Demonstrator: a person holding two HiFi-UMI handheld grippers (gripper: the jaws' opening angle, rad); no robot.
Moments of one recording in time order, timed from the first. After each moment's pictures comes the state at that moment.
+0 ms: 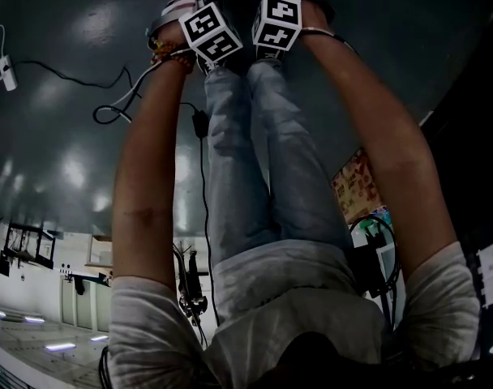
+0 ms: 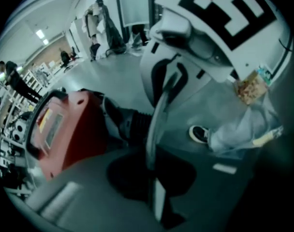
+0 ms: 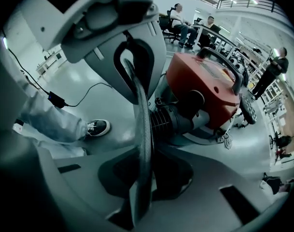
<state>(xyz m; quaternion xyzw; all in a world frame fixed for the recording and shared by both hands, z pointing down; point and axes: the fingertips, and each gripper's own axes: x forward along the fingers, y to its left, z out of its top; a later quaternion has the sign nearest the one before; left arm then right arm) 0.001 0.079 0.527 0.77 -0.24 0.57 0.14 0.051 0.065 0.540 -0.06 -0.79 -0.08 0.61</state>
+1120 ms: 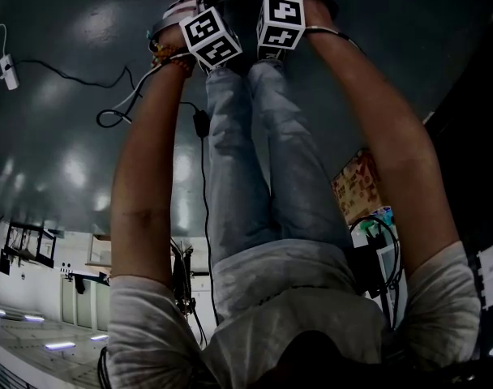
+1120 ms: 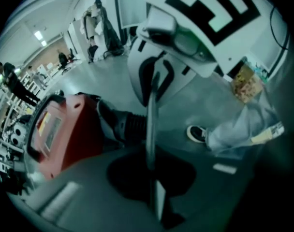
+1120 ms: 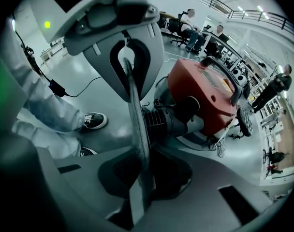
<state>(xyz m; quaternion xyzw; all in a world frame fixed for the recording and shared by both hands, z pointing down) 0.000 0.084 0.525 0.78 -0.23 0.57 0.14 0.045 0.051 0.537 -0.07 -0.79 -0.14 0.60</state>
